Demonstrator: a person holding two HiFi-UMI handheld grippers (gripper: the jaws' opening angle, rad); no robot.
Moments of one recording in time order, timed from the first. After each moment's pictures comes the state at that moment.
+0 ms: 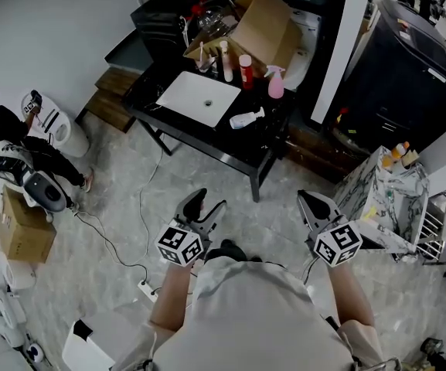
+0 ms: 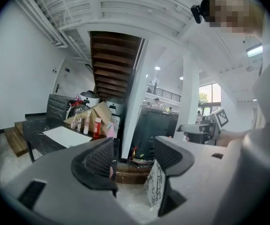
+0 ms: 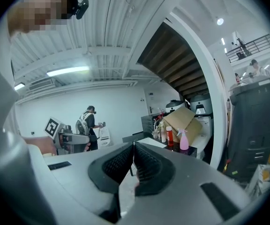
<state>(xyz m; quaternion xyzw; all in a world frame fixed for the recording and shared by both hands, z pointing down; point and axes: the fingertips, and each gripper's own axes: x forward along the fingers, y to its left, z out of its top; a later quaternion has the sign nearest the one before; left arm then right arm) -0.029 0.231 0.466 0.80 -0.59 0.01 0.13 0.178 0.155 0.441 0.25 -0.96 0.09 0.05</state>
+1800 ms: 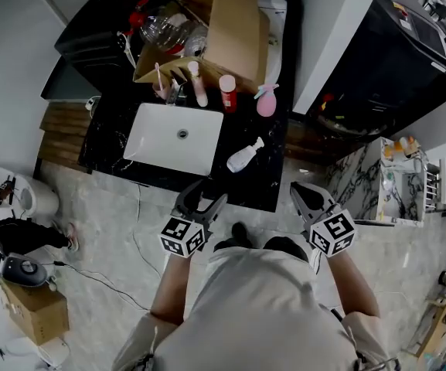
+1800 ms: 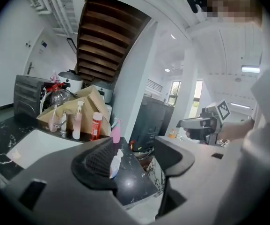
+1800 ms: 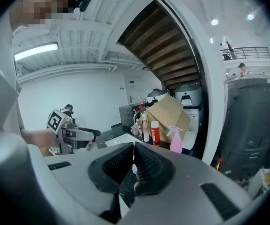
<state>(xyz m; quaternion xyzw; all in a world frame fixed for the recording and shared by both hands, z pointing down) -0.198 -0.063 0.517 0.87 -0.45 0.07 0.19 -0.004 -0.071 0.481 0.37 -0.91 0.13 0.13</state>
